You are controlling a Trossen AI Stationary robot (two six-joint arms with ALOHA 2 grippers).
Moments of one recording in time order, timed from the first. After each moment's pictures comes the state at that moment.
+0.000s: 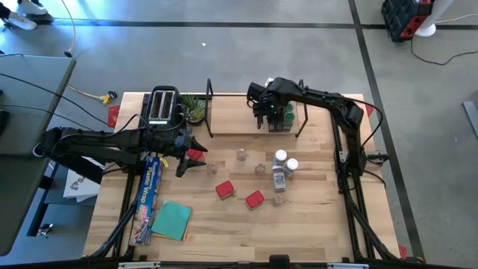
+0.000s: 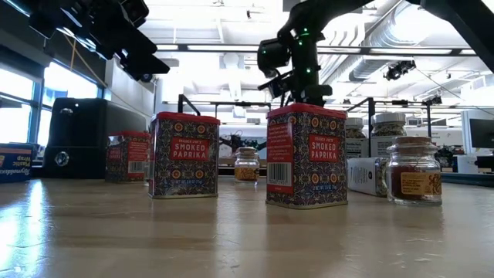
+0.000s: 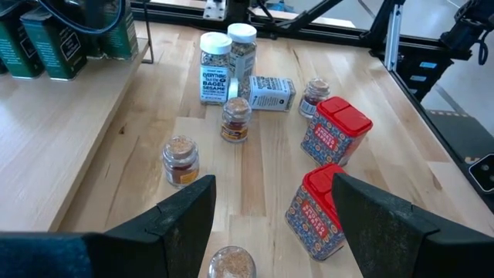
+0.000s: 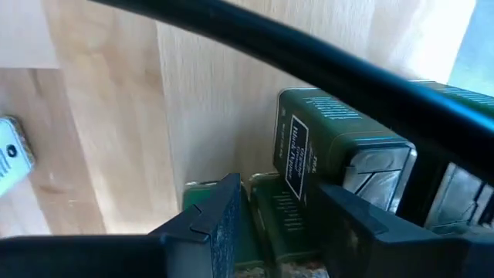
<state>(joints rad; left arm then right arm) 0.08 0.84 0.51 -0.11 0.14 -0.07 -0.46 2.02 1.78 -1.30 0.21 -0.50</state>
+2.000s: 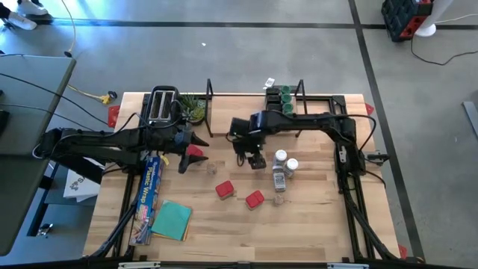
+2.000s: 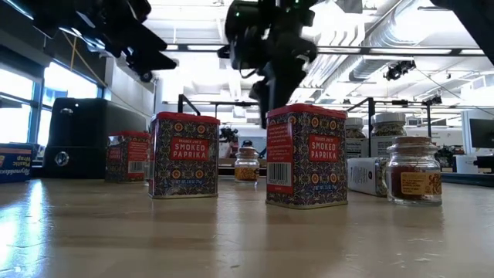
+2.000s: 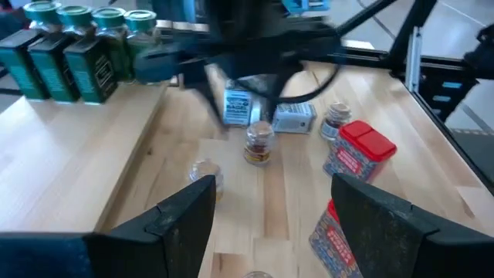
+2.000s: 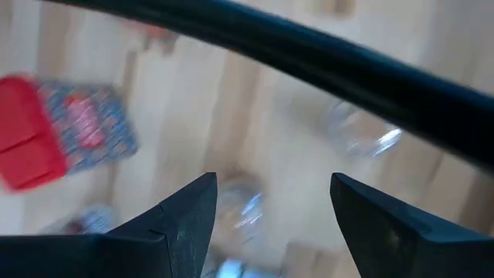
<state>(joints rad) 0.11 0.84 0.51 -0.05 0.11 -0.05 -0.12 2.06 1.78 -1.12 -0.24 -0.35</state>
